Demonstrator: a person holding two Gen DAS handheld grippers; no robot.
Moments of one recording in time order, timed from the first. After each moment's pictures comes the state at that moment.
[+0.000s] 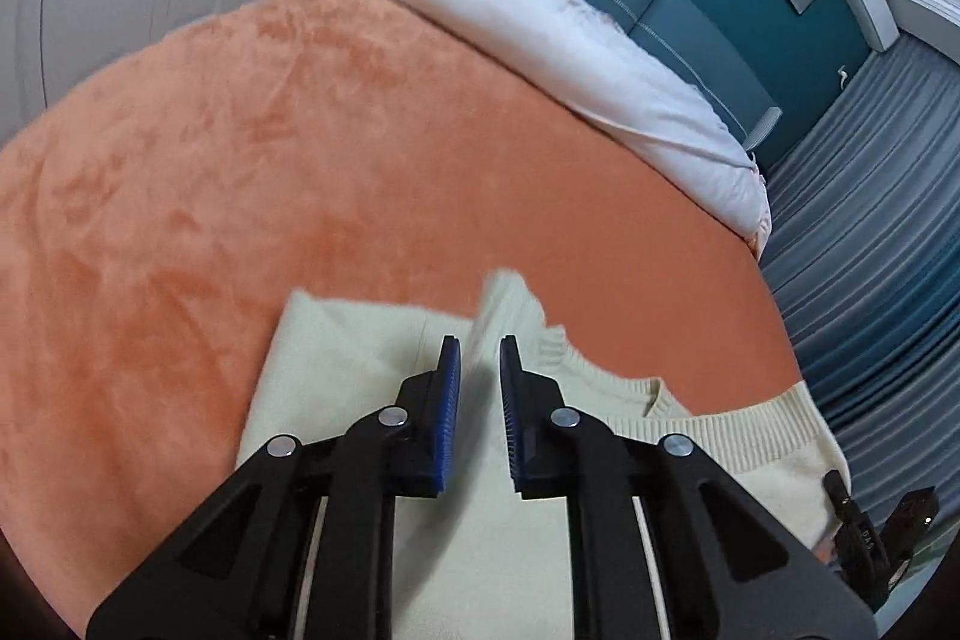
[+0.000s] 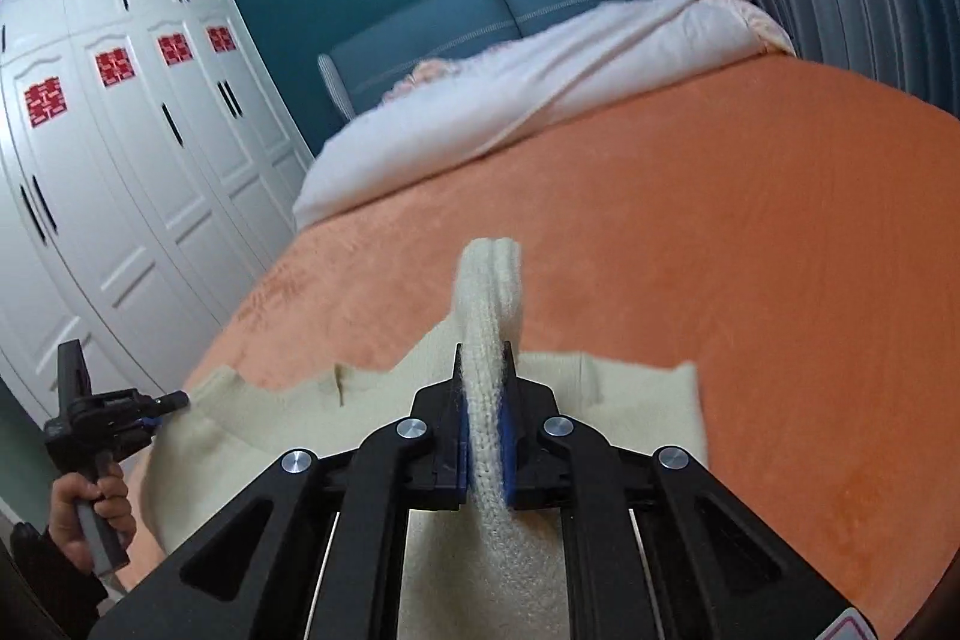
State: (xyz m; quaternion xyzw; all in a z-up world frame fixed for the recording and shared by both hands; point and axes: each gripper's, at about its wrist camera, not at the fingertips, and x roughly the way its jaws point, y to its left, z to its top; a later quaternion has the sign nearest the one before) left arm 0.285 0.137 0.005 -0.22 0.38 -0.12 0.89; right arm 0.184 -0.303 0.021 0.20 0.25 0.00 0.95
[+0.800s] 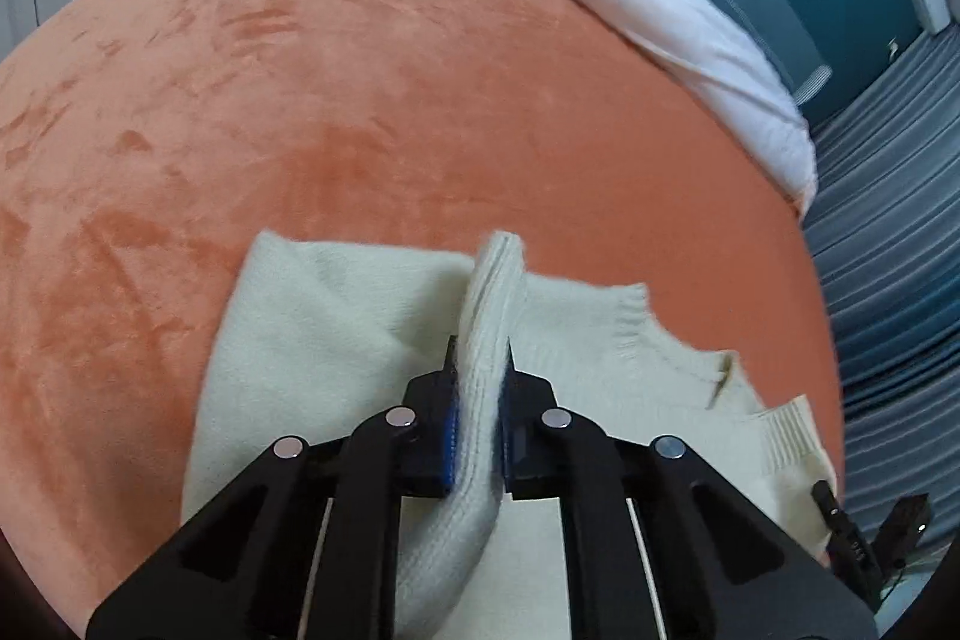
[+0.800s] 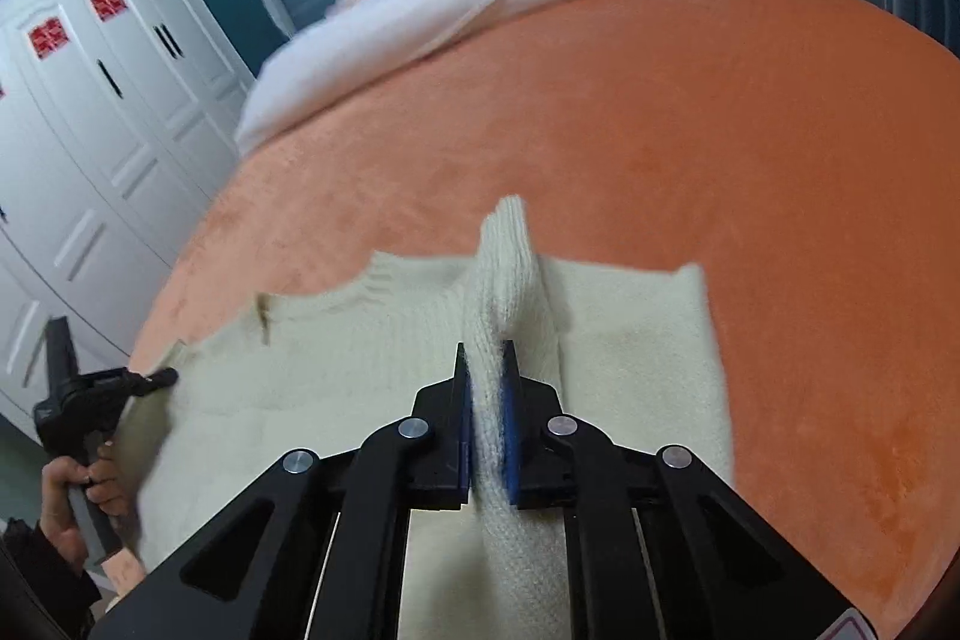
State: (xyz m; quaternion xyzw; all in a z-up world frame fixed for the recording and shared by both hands) left arm 0.337 0.131 -0.057 -0.25 0.46 -0.12 0.84; right arm 0.226 -0.306 -0.031 0.22 0.35 -0.02 0.91
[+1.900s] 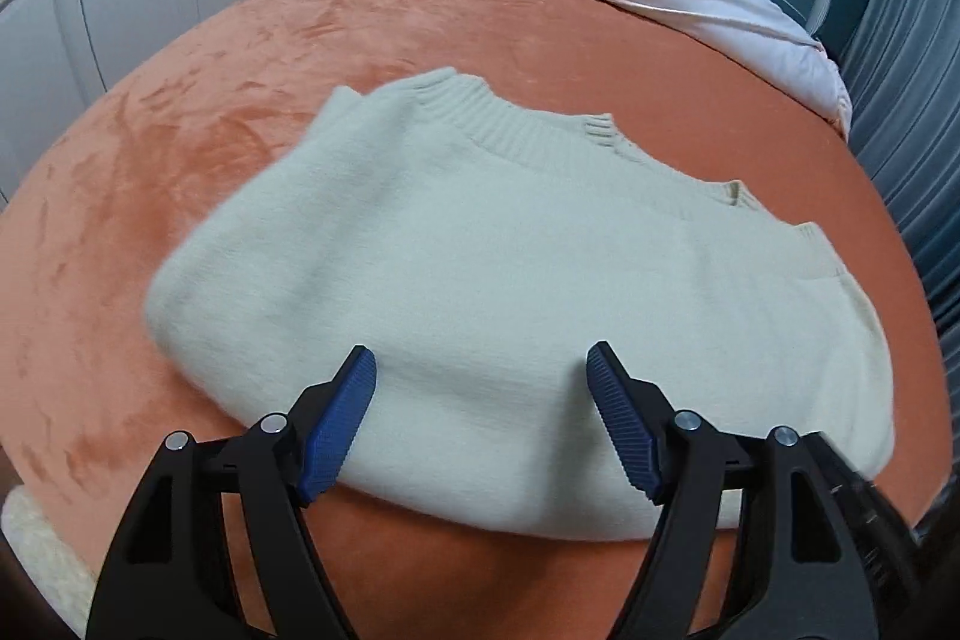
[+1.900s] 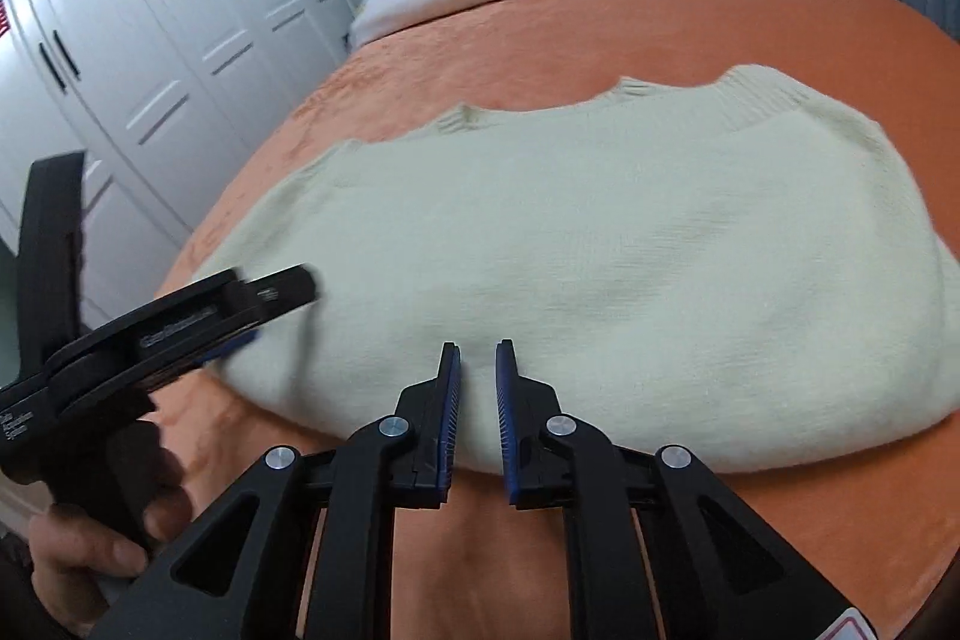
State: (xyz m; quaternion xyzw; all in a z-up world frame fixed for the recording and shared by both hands) left arm 0.185 0.077 -0.054 -0.09 0.46 -0.03 0.89; right arm 0.165 -0.182 -0.055 0.16 0.42 0.02 0.89
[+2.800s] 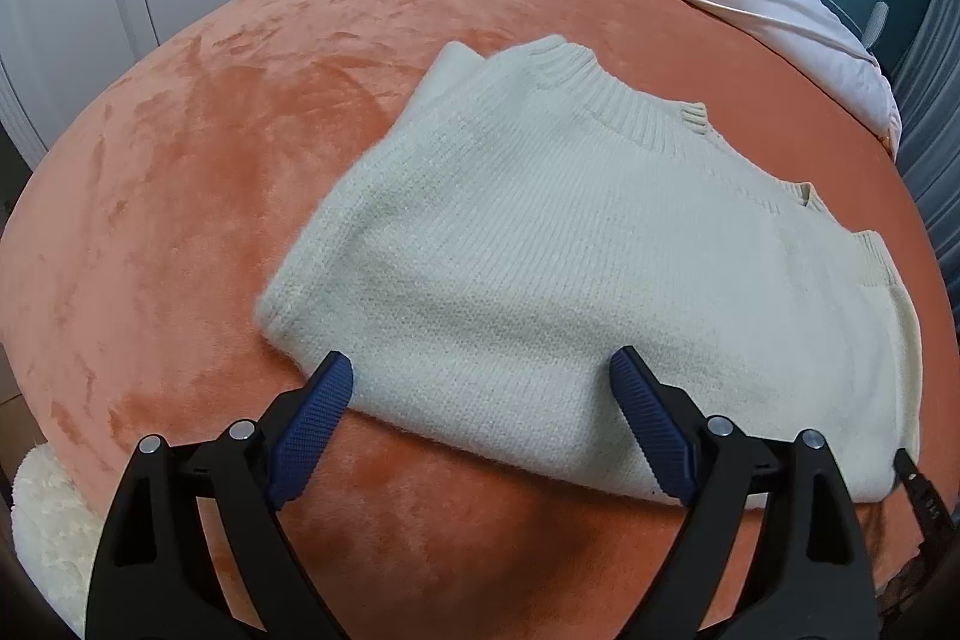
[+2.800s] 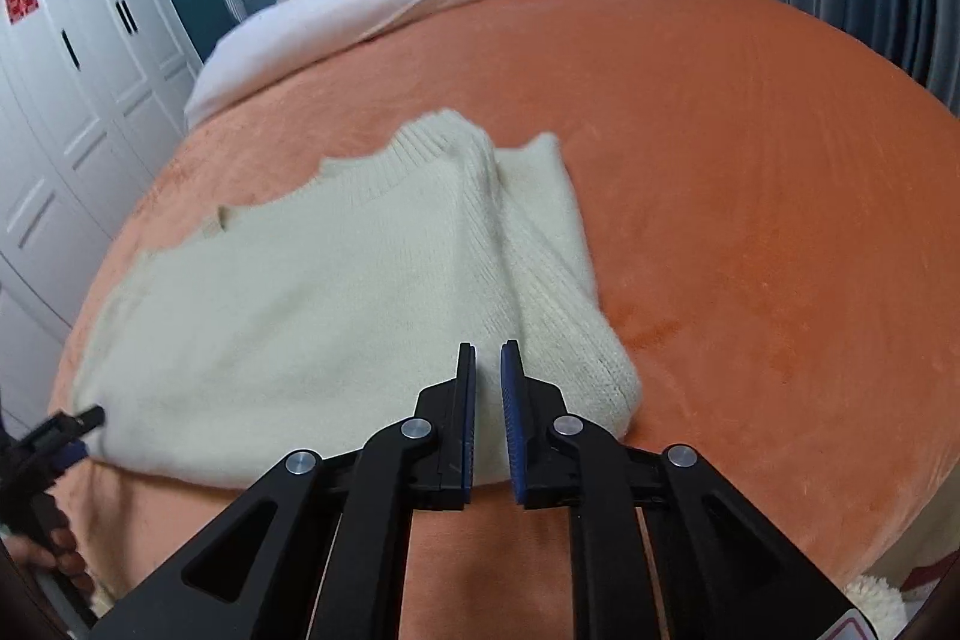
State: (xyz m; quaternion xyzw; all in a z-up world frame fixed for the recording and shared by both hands) left arm 0.172 0.110 -0.071 -0.11 0.48 0.03 0.87; right arm 0.131 -0.306 -0.070 0.17 0.43 -0.12 0.88
